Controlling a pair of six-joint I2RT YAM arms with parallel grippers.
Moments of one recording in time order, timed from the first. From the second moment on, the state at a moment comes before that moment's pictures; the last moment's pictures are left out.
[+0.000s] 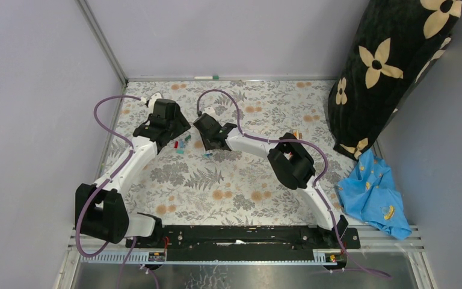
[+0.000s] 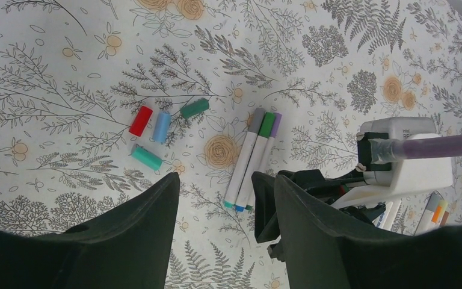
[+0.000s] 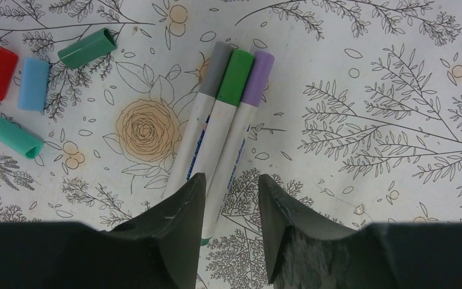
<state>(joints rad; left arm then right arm) -0.23 1.34 1.02 -0.42 -0.21 -0.72 0.92 2.33 1.85 -0.43 0.32 0.40</state>
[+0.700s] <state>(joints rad) -0.23 1.33 1.01 -0.41 -0.21 -0.72 0.92 2.32 1.81 -0.37 0.35 0.40</state>
